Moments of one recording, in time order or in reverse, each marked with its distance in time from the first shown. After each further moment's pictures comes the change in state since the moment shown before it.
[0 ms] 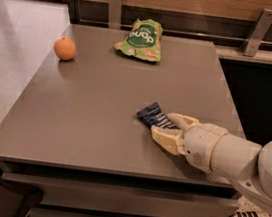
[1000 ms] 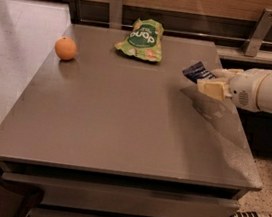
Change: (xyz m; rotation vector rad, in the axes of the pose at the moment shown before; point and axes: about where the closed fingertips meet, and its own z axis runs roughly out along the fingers) arm -0.052 -0.172 -0.025 0.150 0.084 -0.046
